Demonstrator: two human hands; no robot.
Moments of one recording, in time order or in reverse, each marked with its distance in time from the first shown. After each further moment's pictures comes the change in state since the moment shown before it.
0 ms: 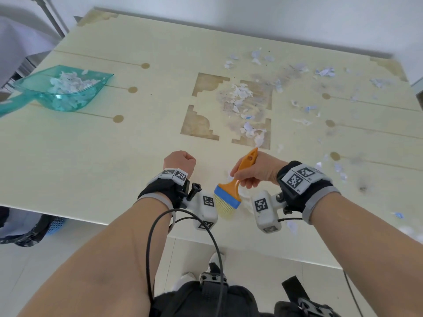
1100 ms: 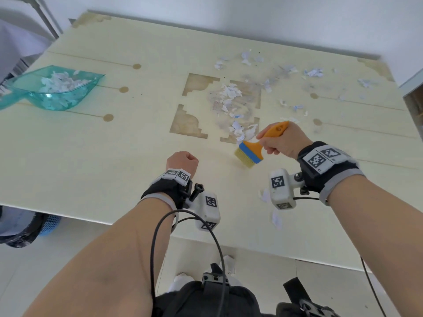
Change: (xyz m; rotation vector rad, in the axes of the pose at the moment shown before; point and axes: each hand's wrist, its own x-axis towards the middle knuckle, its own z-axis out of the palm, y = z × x) left_hand -0.020 0.023 0.028 -0.001 0.002 0.028; right_hand -0.027 0.017 -0.077 -0.013 0.470 -0.134
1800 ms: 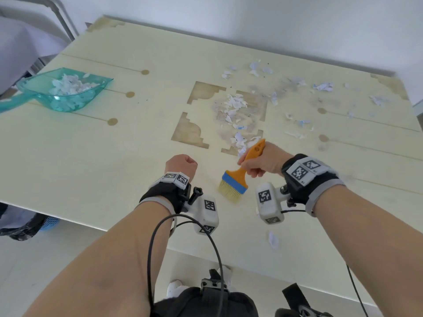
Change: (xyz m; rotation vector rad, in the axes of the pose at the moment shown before) left_hand 0.014 0.013 0.000 -0.046 0.045 -0.060; right_hand 0.025 -0.004 0.020 -0.043 -0.358 0.043
